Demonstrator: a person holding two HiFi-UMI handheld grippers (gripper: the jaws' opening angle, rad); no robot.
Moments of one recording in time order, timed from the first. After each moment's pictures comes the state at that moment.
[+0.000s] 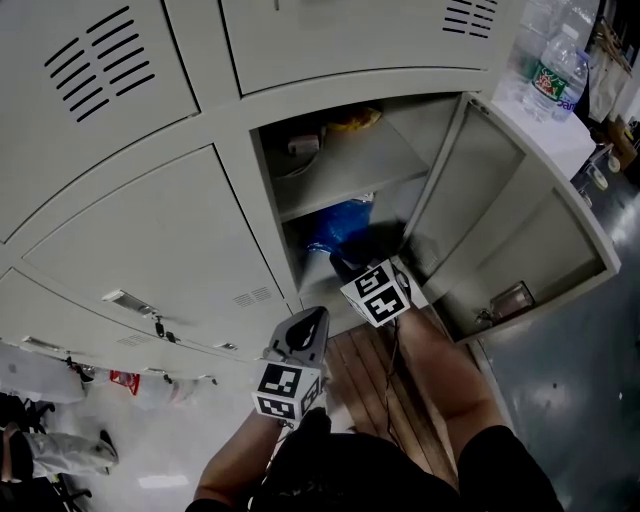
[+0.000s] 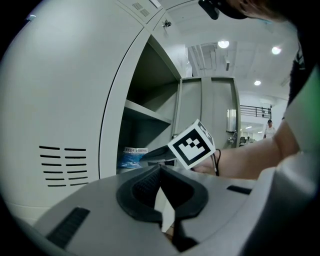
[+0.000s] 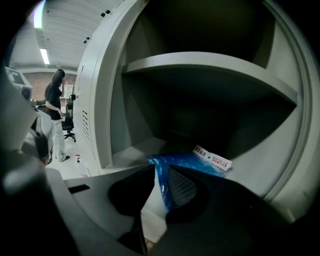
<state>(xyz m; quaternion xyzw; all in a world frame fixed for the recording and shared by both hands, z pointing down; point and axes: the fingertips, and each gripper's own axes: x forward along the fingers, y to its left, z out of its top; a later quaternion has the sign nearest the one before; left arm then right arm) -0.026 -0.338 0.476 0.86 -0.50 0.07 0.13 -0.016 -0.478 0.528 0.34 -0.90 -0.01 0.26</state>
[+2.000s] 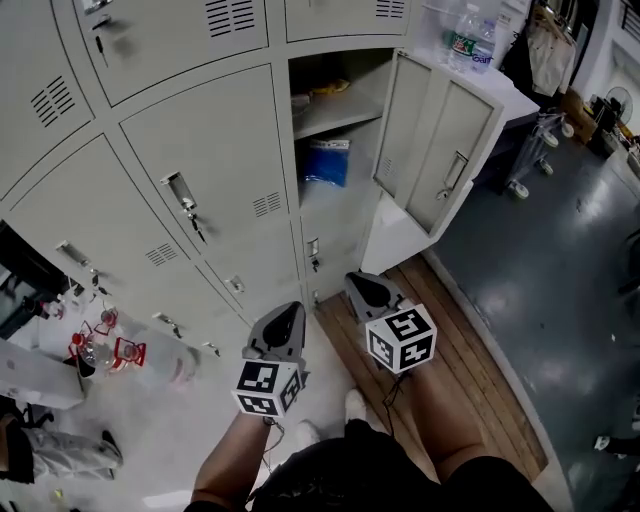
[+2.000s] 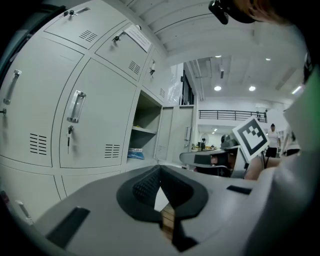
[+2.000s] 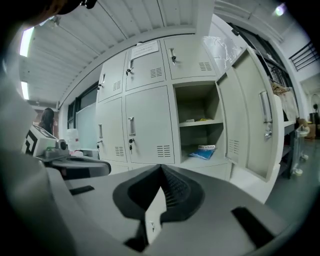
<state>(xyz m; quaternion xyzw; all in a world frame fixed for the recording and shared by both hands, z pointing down) -0.089 -0.081 0.432 0.86 -0.49 0.04 0.11 0.001 -0.131 0.433 0.45 -0.88 0.10 0.10</state>
